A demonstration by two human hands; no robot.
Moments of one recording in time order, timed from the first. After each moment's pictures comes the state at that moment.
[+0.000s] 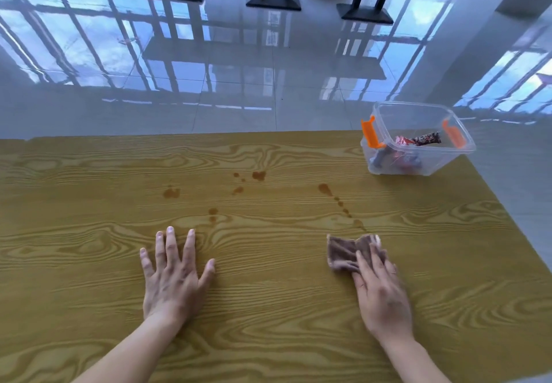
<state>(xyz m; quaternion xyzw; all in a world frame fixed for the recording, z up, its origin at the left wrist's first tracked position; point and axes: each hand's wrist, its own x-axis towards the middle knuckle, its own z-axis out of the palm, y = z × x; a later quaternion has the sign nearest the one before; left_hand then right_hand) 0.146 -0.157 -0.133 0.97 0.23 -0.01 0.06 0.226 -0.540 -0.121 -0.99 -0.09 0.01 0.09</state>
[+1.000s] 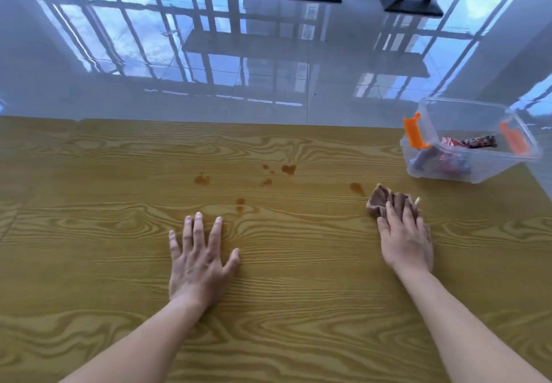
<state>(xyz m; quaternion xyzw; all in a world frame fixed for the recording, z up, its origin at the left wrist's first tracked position) 0.148 -0.160 -0.125 0.97 0.24 -0.01 0.07 0.342 -0.502 -0.117 -1.00 0.00 0.07 0.07</state>
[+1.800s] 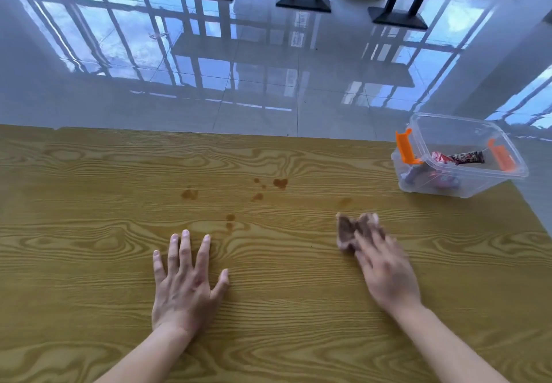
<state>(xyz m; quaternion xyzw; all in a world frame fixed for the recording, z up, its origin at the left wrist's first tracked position) 0.145 -0.157 -0.132 0.97 0.23 0.01 0.06 0.318 -0.504 -0.115 -0.97 -0.22 0.02 0.09</state>
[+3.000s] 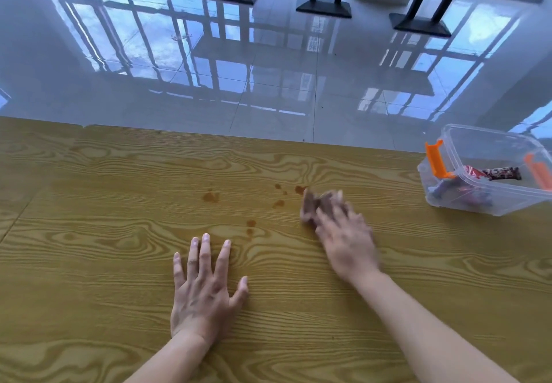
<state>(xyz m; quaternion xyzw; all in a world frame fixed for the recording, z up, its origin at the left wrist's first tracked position) 0.145 -0.159 -0.129 0.97 0.24 0.01 0.08 0.340 -0.378 -0.104 -0.95 -0.28 0.07 0.08</state>
